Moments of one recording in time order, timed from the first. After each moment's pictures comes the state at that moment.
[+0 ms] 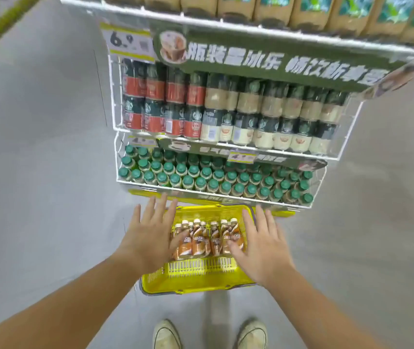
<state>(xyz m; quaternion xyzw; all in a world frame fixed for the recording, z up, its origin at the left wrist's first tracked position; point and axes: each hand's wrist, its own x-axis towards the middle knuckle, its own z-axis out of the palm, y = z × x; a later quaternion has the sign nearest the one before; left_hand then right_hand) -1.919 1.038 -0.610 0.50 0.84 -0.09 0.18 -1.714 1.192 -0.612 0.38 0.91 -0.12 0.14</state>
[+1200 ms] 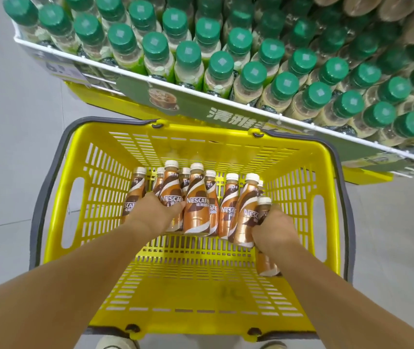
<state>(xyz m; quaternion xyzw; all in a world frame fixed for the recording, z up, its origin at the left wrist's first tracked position) -1.907 1.071 -1.063 0.04 0.88 0.18 0.44 -1.729 1.243 -1.030 0.58 0.72 -0.31 0.22</state>
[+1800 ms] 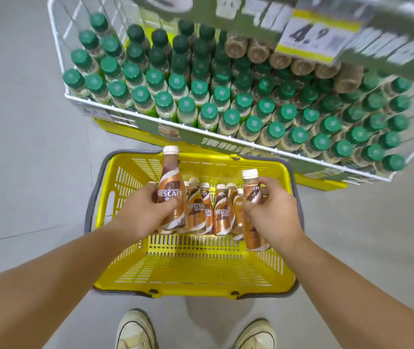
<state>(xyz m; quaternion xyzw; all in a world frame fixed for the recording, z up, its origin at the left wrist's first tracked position) -1.920 1.060 -0.910 0.13 0.84 0.33 0.40 -1.742 1.252 -0.887 0.49 0.76 -0.42 -0.03</state>
